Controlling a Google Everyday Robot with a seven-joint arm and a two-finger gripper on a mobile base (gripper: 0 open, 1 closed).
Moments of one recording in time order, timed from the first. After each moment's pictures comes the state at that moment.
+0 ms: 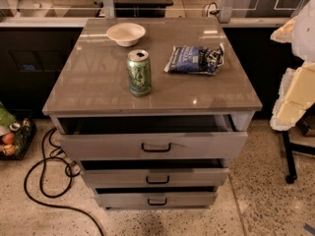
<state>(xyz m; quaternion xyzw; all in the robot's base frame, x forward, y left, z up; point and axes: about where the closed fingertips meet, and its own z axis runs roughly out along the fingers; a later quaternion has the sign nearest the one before) 0.438 -0.214 0.984 -0.60 0.78 -0.04 0.17</state>
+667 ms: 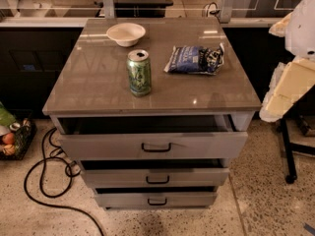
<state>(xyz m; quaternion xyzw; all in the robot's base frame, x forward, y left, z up) 0.457 -0.212 0.985 -0.58 0.79 -0.06 0.20</state>
